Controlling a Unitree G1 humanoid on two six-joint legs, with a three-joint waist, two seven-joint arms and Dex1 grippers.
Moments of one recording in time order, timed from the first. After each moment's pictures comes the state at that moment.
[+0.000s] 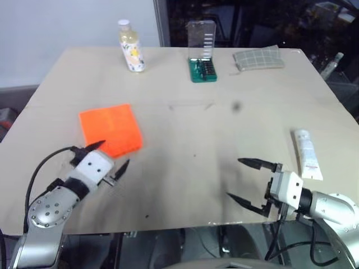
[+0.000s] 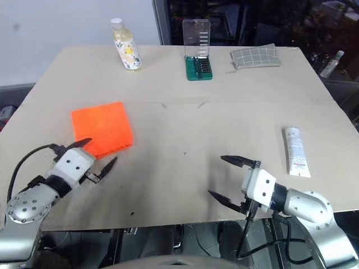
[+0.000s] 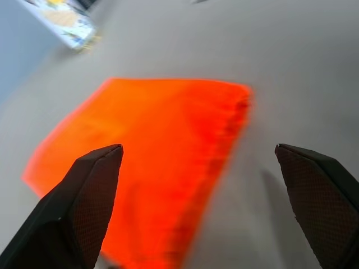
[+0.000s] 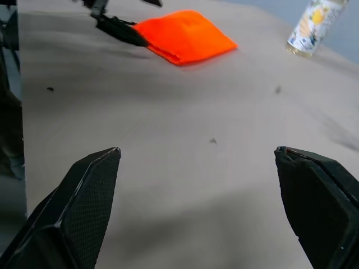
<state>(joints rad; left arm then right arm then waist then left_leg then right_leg) 0.27 0.68 0.33 -0.40 0.05 0.10 -0.48 0.21 -0.64 0.03 -0.66 0.29 0.09 0.85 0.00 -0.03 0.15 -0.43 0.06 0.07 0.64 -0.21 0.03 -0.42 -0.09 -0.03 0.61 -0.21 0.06</state>
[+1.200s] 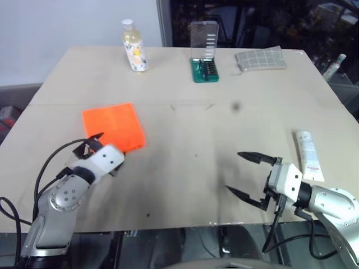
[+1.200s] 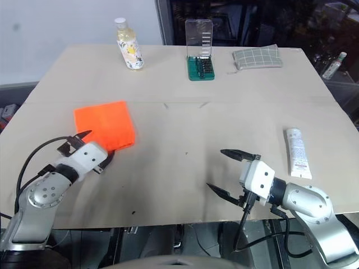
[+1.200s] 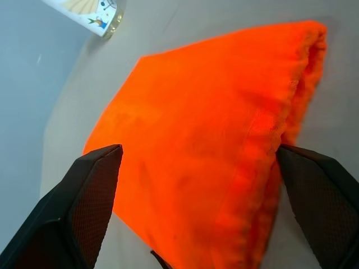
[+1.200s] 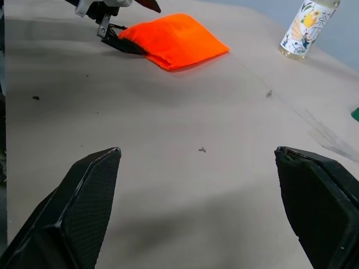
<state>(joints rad) 0.14 0.70 0.21 -0.28 0.30 0.13 -0.41 0.19 -0.65 0.03 -0.70 0.31 0.17 0.79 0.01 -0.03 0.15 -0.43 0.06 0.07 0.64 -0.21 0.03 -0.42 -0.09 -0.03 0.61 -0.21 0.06</state>
